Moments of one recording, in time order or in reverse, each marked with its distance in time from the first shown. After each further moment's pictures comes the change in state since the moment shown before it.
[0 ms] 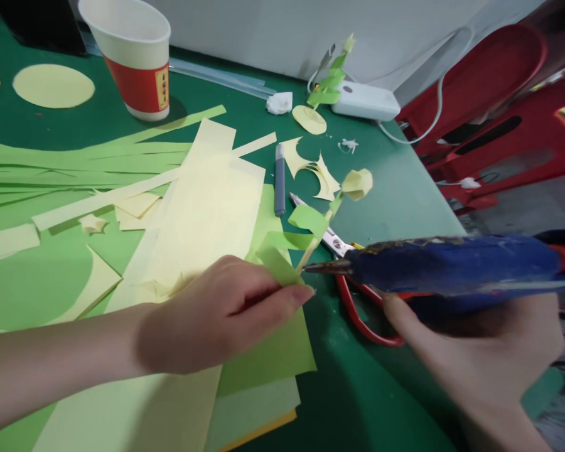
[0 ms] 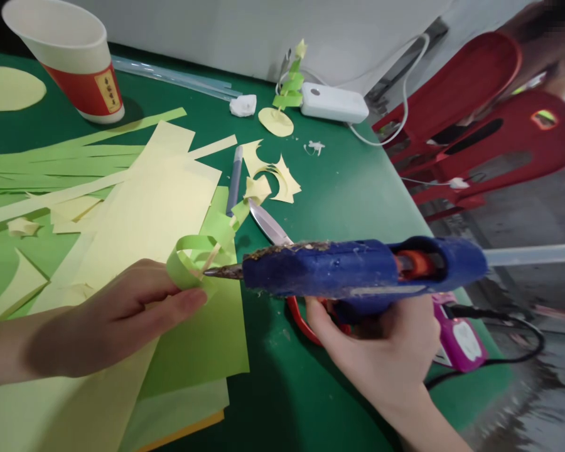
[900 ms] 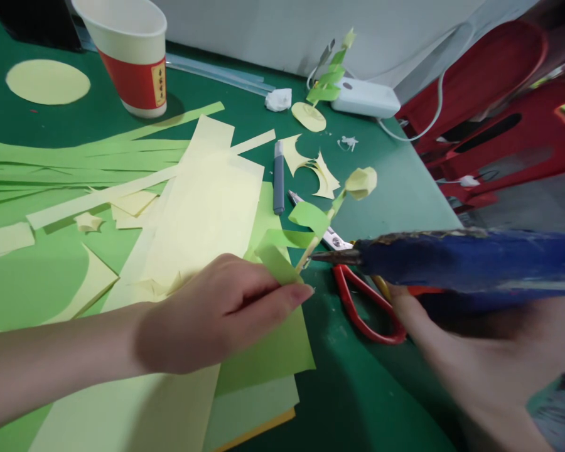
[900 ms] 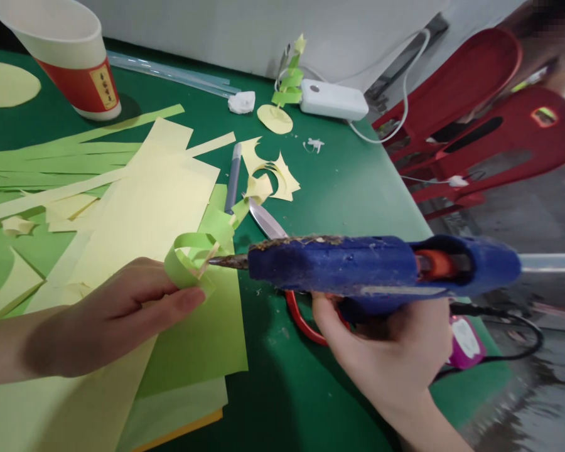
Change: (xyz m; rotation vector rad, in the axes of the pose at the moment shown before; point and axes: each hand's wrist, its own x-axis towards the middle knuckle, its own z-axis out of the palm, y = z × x) left_hand 0.000 0.000 0.000 0.009 -0.003 0.012; right_hand 0.003 -0.006 0.000 -0.052 0.032 -0.001
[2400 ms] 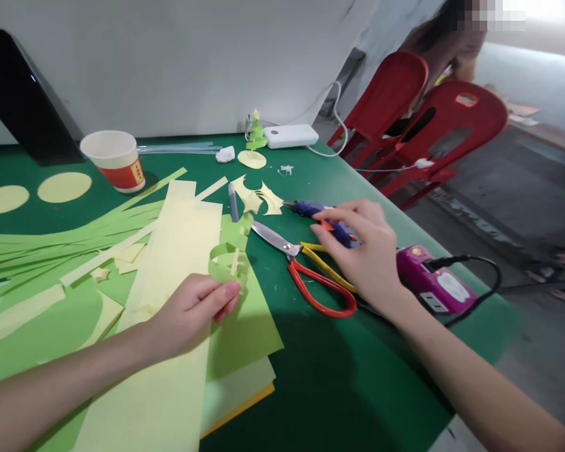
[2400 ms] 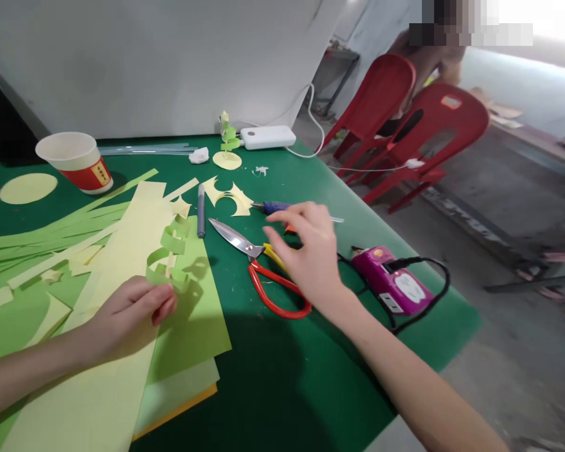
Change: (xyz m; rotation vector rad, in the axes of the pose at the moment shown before) left_hand -0.003 -0.001 -0.002 -0.132 0.013 0.029; right_hand 0.029 0.027 0.018 0.046 -0.200 0.148
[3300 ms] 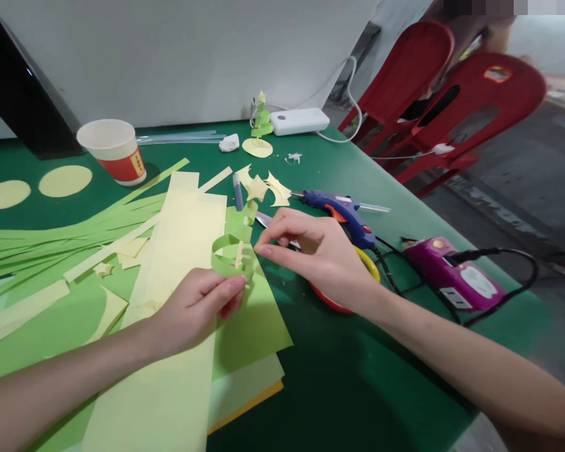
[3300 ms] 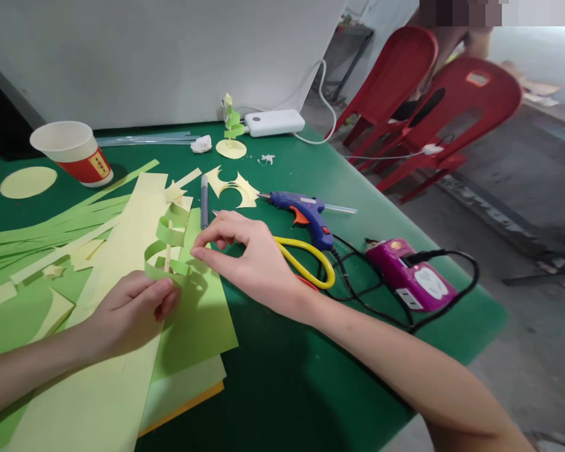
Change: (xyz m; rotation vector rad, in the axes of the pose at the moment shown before) left_hand 0.001 -0.002 -0.001 -0.004 0.003 0.018; right_hand 0.007 -0.067 0.006 0.863 -0.440 0.004
